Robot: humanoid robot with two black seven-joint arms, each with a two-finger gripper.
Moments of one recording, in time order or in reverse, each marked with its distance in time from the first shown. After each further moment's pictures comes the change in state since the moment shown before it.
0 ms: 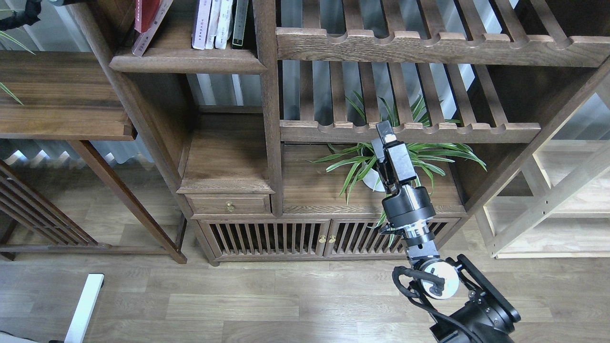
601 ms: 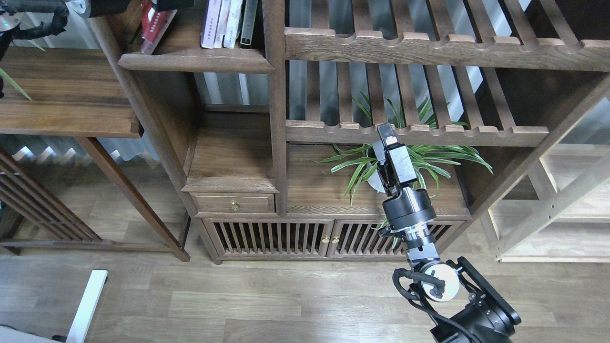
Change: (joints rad) left arm 0.001 0.024 -0.005 -0.077 -0.013 -0.001 0.000; right arm -0.011 0.000 0.001 0.000 0.005 0.000 0.000
